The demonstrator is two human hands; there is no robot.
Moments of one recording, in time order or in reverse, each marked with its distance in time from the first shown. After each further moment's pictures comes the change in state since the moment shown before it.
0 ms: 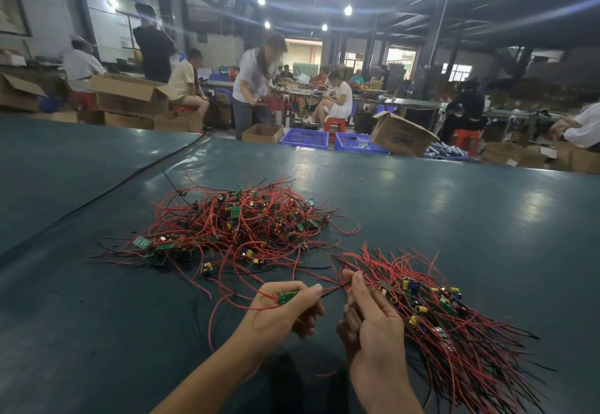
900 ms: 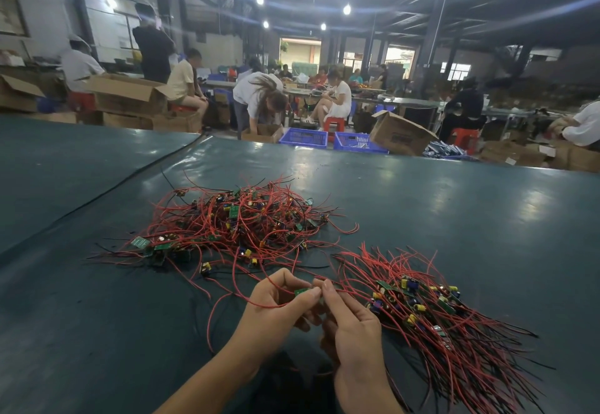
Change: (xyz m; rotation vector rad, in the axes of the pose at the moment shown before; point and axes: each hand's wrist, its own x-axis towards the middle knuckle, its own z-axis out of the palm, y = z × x) left_hand 0.003 -0.011 0.001 -0.021 0.183 0.054; right_hand -0.008 0.017 0.008 -0.186 -0.121 -0.005
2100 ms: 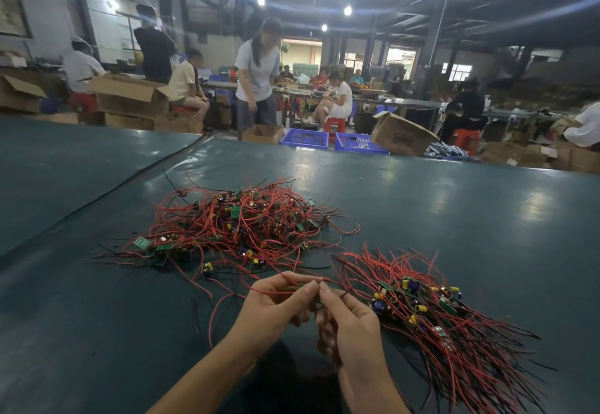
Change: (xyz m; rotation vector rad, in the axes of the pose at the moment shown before) left_hand 0.004 0.000 -0.007 -0.058 -0.042 0.015; right_hand 0.002 -0.006 0.000 0.009 -0.040 0.073
